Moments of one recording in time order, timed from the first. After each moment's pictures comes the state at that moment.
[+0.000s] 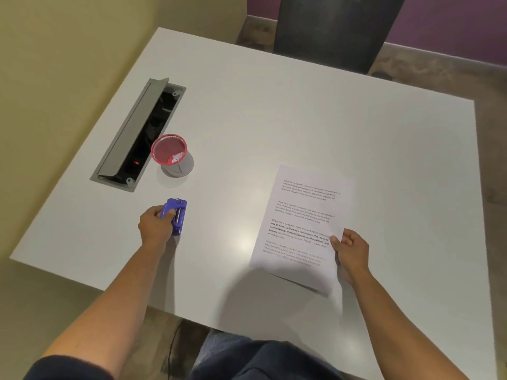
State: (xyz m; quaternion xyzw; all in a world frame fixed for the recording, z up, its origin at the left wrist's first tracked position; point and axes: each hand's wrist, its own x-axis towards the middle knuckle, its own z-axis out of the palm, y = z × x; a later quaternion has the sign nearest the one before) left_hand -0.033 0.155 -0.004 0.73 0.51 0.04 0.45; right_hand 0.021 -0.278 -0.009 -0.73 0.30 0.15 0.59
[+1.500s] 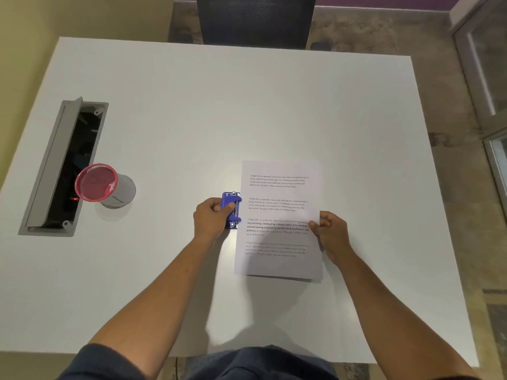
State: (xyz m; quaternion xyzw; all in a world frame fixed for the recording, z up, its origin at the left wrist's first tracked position) left_hand 0.076 -0.033 -0.011 0.76 0.33 -0.11 0.55; right_hand 0.050 -0.324 -0.031 -0.74 0.30 0.17 0.58
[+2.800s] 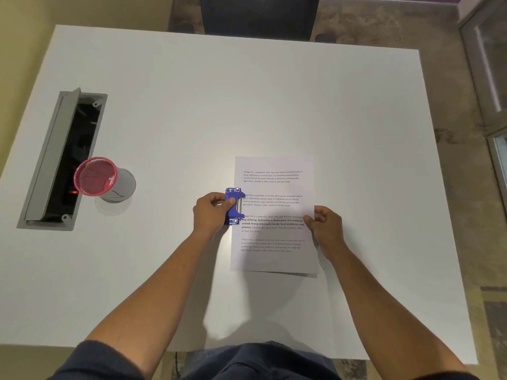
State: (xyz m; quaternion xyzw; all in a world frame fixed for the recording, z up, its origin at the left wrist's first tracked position) left_hand 0.078 -0.027 -0.012 0.75 0.31 -0.12 0.57; right_hand 0.052 -0.301 -0.022 -0.72 0.32 0.15 0.60
